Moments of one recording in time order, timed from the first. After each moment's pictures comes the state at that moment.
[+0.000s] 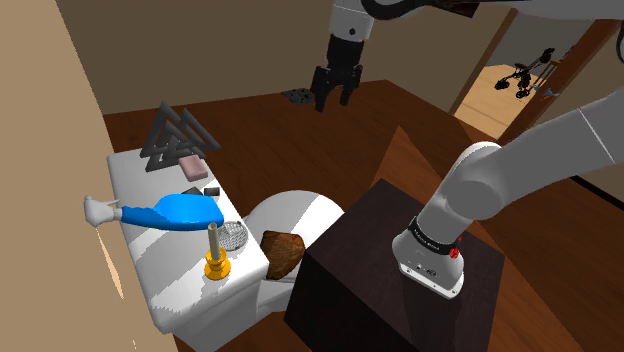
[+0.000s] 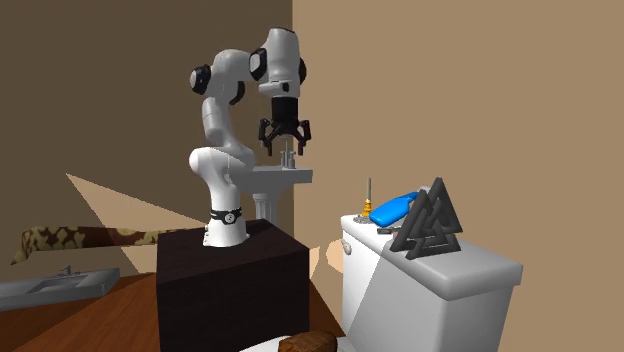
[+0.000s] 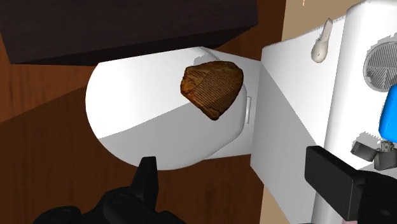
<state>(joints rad) 0.06 -0.53 0.14 -2.35 0.11 1.79 0.27</state>
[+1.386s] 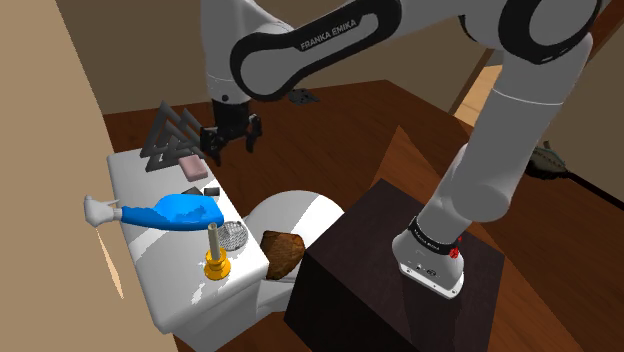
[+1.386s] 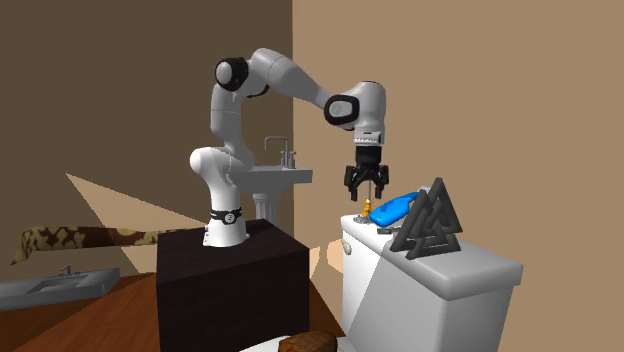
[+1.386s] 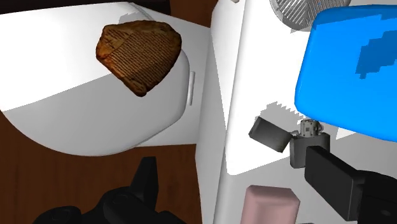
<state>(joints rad) 0.19 0.17 0.40 -1.99 -0.07 2.12 0.68</state>
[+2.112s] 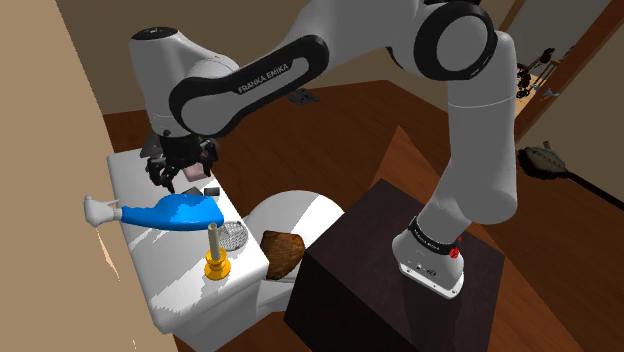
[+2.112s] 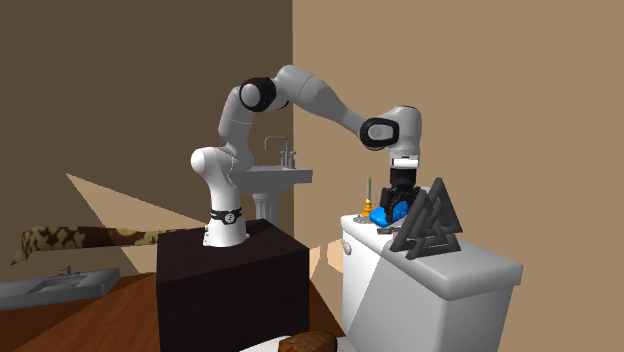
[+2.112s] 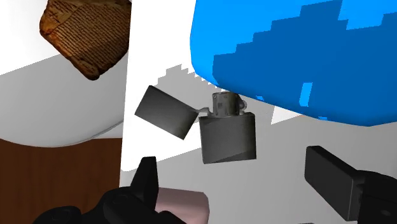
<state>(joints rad) 0.34 0.54 0.38 -1.63 -0.24 2.11 0.84</state>
